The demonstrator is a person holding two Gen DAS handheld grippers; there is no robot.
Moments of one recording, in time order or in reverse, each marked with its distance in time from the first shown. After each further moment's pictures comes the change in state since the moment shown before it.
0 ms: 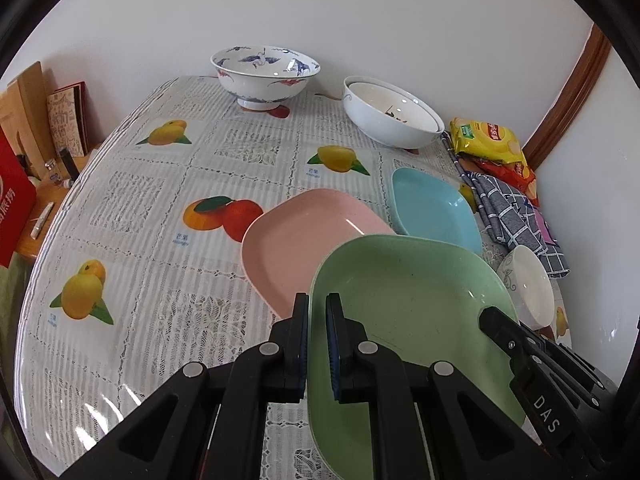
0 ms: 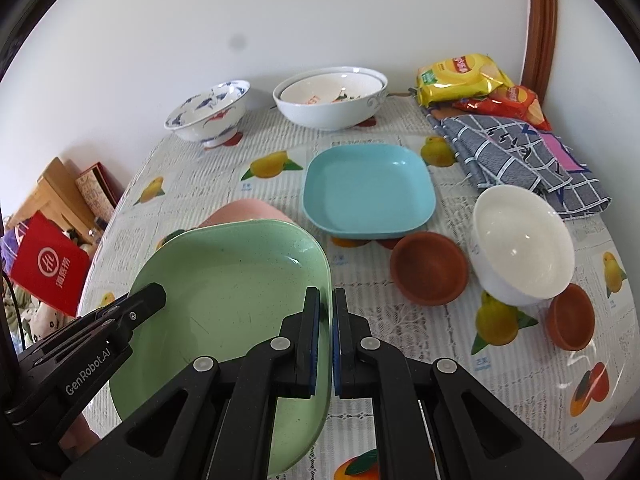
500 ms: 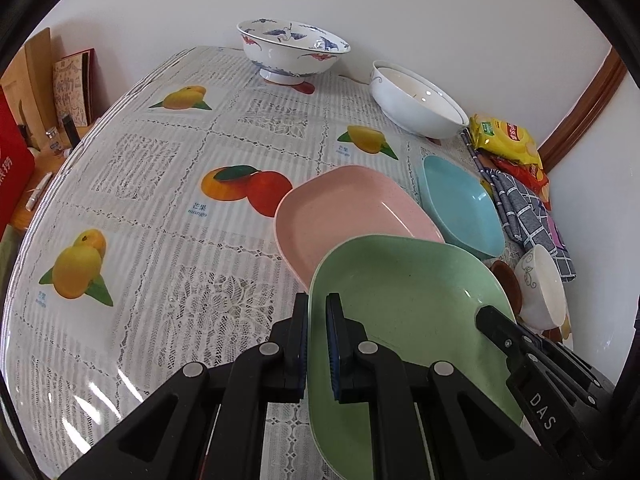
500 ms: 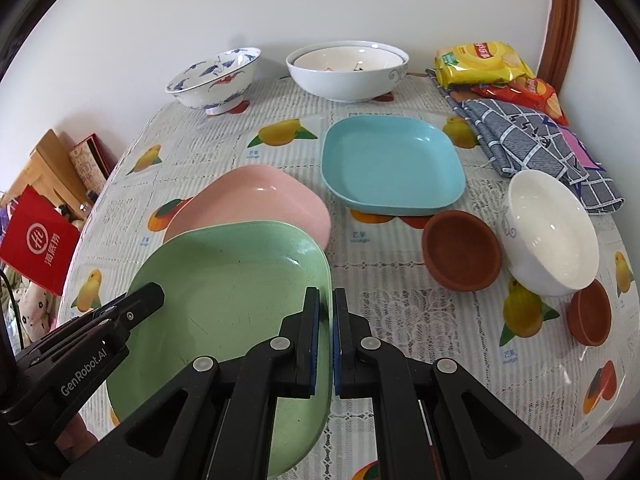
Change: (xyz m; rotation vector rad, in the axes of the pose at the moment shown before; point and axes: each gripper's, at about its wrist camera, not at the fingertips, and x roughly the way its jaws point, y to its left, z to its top) left arm 0.019 0.032 -0.007 -0.060 0.043 -0.018; right arm 0.027 0.024 -0.009 -0.046 0.060 -0.024
